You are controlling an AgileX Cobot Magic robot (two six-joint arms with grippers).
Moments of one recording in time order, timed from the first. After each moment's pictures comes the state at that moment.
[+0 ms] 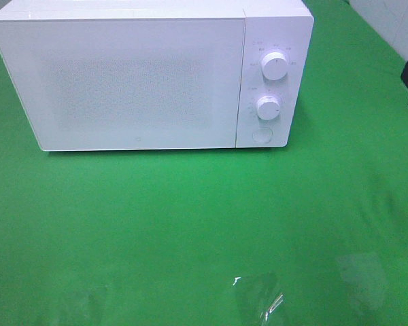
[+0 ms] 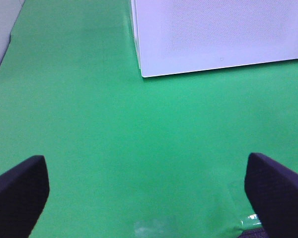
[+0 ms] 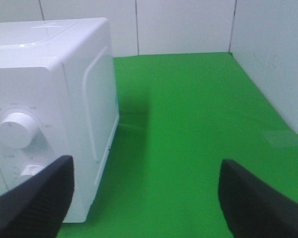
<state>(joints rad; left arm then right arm) -0.04 0.00 -0.52 -0.08 1.08 0.11 0.10 1.04 -0.28 0.09 -0.61 -0.02</state>
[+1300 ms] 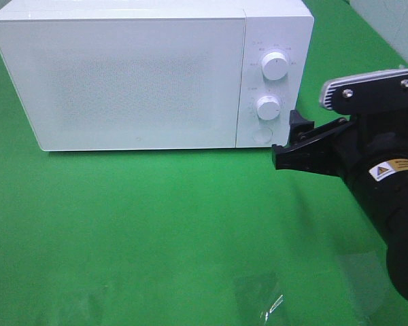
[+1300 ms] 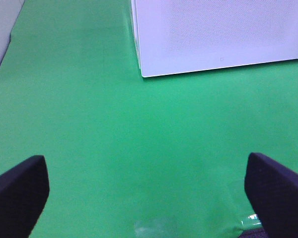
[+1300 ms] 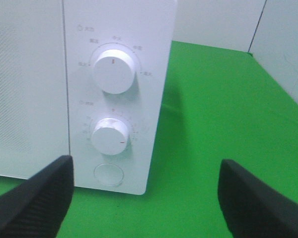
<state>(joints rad) -0.04 0.00 -0.52 -0.08 1.08 0.11 0.88 1.59 -0.38 0.94 -1.20 -0.50</state>
